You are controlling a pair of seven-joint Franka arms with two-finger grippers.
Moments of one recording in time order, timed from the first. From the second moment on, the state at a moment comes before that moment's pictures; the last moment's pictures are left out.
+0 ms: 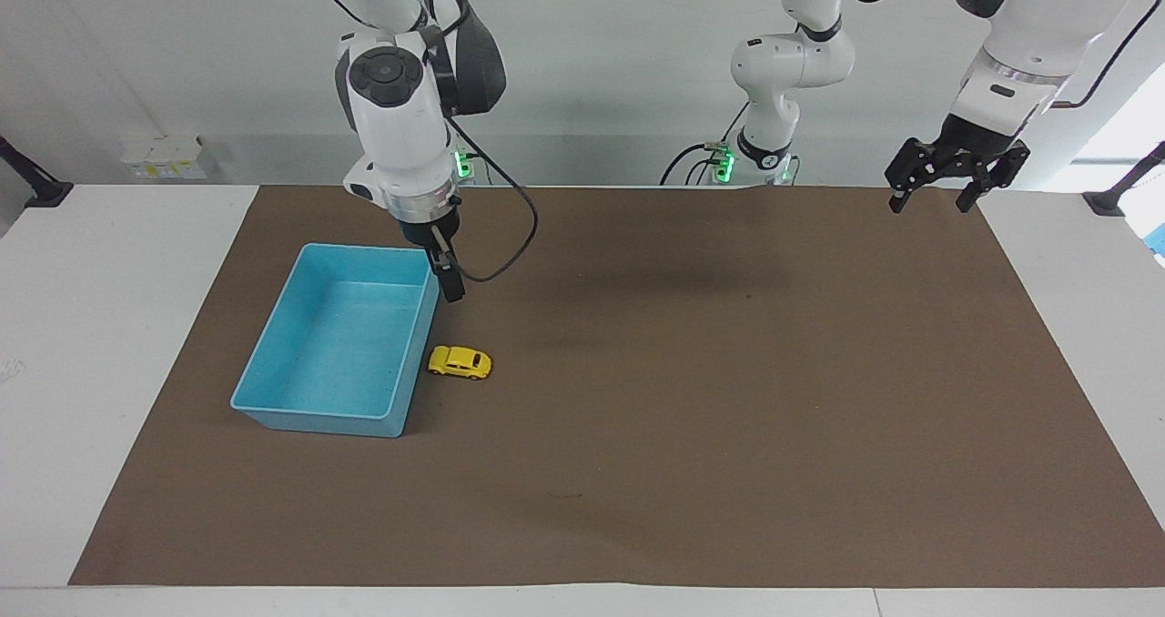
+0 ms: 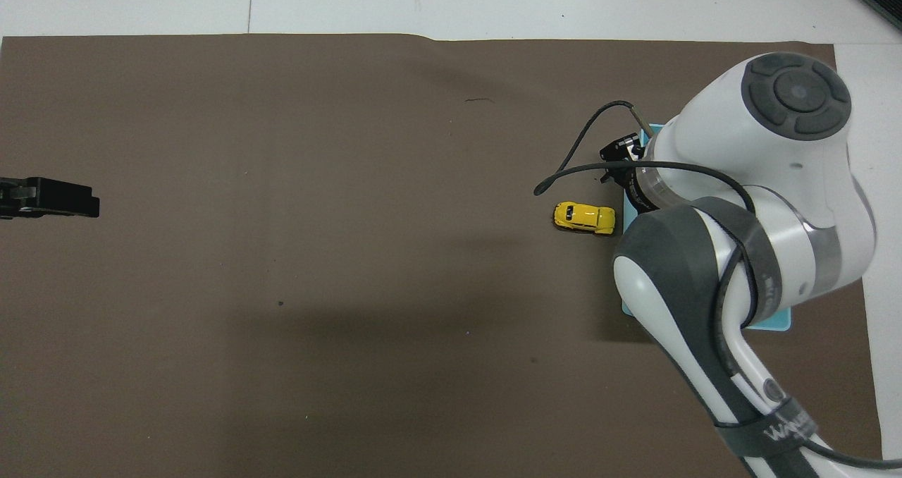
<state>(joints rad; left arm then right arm) 0.04 -0.10 -0.08 -1.68 -0.02 1.65 0.01 0.13 0.15 0.16 -1.68 -0.04 1.79 1.52</state>
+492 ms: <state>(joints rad) 0.04 -0.10 -0.08 -1.69 -0.03 1.65 -0.01 0.13 0.17 0.16 -1.75 -0.08 1.89 1.73</state>
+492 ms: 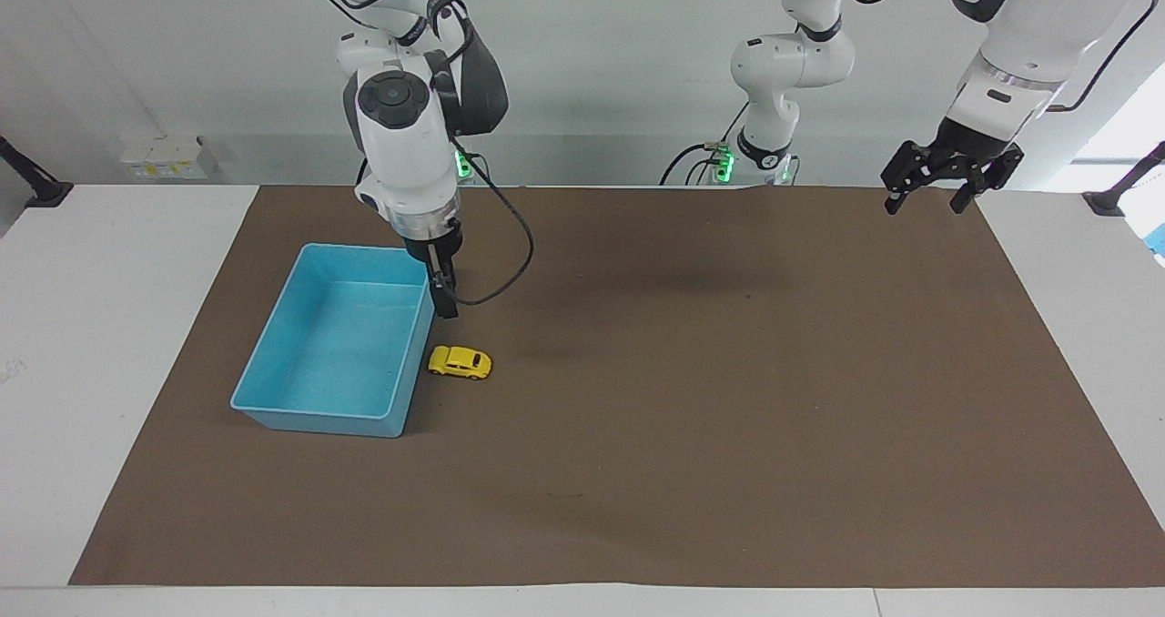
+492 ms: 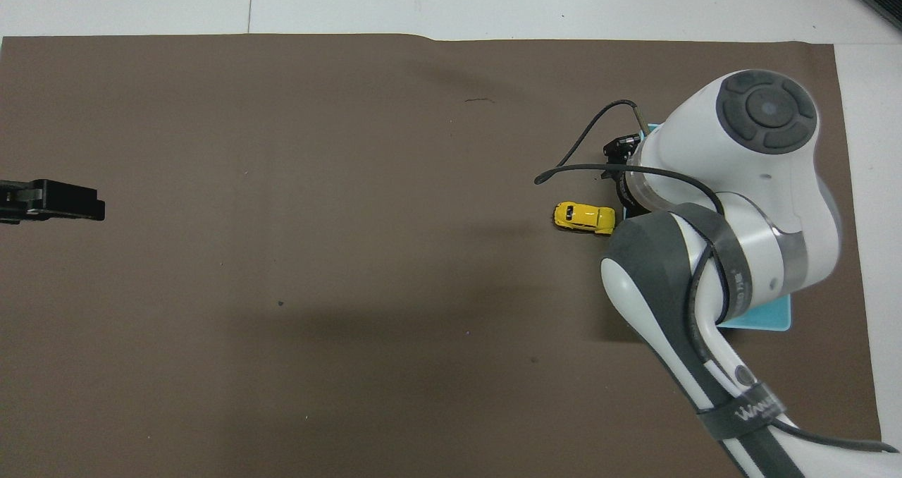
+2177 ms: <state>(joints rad) 0.00 -0.10 -0.08 -1.69 -0.03 1.61 -0.01 0.11 0.34 0.16 -2.03 -0.16 2.41 1.94</state>
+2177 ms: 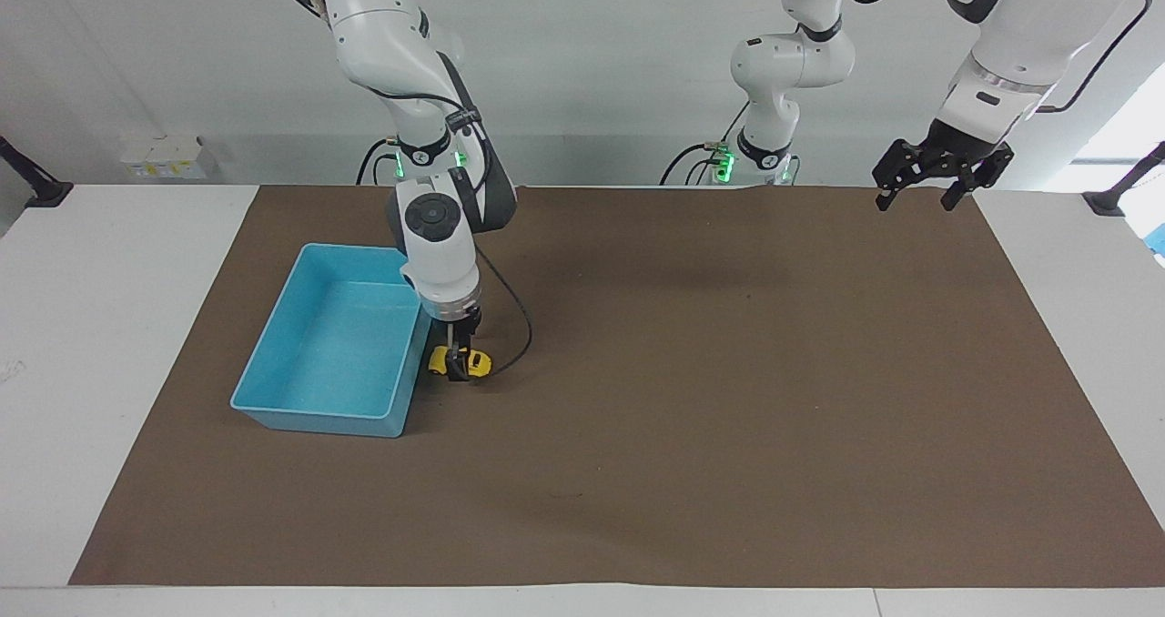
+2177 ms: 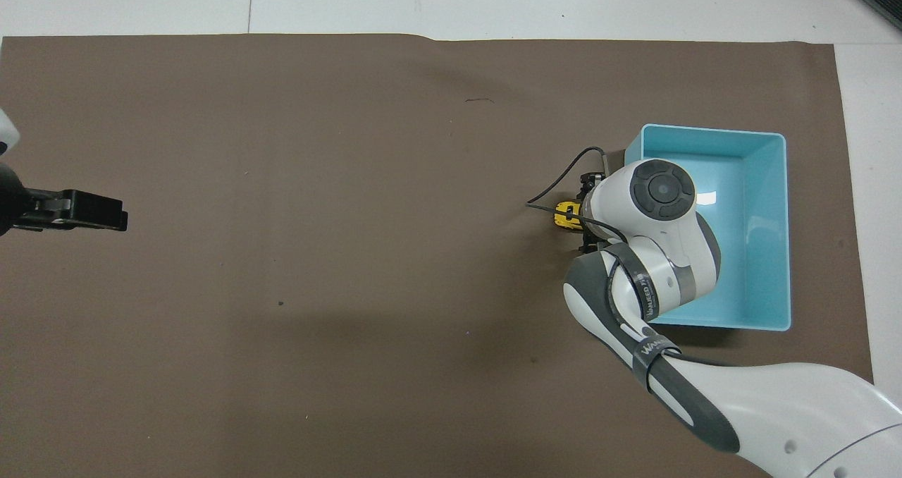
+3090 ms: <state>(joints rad) 0.00 -0.10 -0.07 -1.68 -0.03 1.61 -0.01 0.15 0.32 0.16 -1.96 -0.18 2.30 1.94</state>
